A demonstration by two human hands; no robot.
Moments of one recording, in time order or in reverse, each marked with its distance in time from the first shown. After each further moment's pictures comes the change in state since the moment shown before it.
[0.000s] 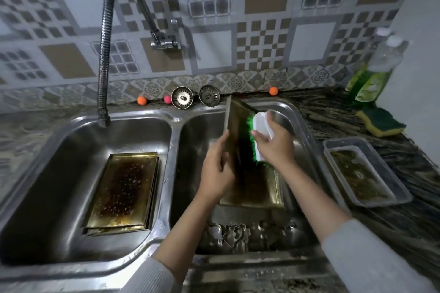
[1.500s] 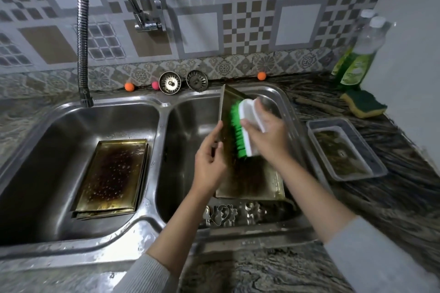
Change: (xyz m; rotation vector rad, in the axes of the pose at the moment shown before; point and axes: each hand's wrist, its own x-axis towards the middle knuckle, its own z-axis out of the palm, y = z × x) left_hand -0.031 0.017 0.022 -0.184 0.049 -0.104; right_hand -0.040 -0.003 -0.023 0.202 0.011 -0.123
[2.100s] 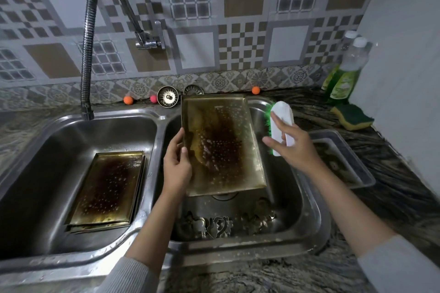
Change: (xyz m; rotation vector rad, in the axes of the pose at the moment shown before) left_hand 0.026 -0.015 -0.045 0.006 0.206 -0.101; right_hand 0.004 0.025 -0.075 -0.021 -0.173 -0.051
